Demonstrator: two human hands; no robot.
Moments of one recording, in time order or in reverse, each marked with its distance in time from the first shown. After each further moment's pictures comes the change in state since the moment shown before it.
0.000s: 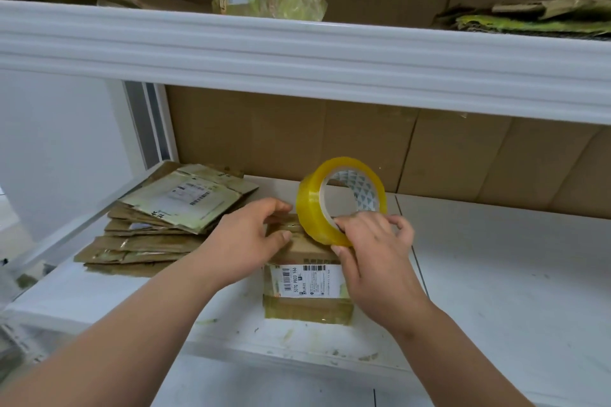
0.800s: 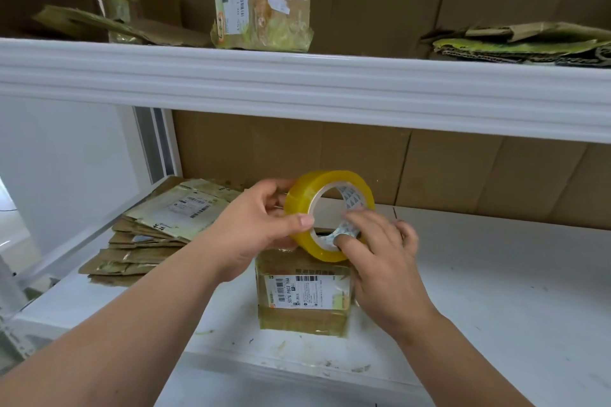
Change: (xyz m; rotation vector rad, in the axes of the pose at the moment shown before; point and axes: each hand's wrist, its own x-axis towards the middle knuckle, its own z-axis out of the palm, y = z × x) left_hand -0.002 0.053 -0.012 -0.785 -0.024 -0.090; right_hand -0.006 0.026 -0.001 -0.159 0.167 -0.181
